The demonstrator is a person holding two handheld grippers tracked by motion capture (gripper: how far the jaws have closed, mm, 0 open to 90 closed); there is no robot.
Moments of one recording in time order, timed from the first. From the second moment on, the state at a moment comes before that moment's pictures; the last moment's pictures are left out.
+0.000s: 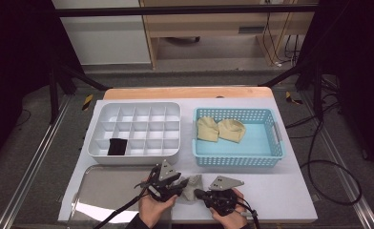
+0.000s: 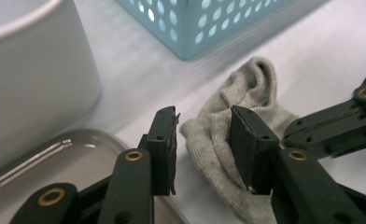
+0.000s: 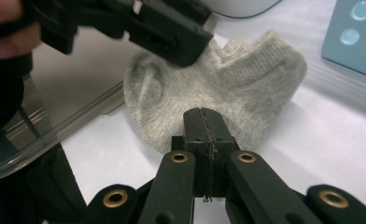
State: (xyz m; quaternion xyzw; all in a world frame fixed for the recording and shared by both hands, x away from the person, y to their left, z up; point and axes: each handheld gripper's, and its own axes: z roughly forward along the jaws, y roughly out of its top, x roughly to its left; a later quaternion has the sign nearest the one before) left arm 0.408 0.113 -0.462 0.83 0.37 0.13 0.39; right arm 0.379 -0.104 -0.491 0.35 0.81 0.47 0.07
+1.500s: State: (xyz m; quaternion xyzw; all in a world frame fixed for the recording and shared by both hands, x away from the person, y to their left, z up) left arm 0.406 0.110 -0.472 0.84 0.36 0.12 0.38; right arm 0.385 -0.120 -0.494 0.42 0.78 0.46 0.05
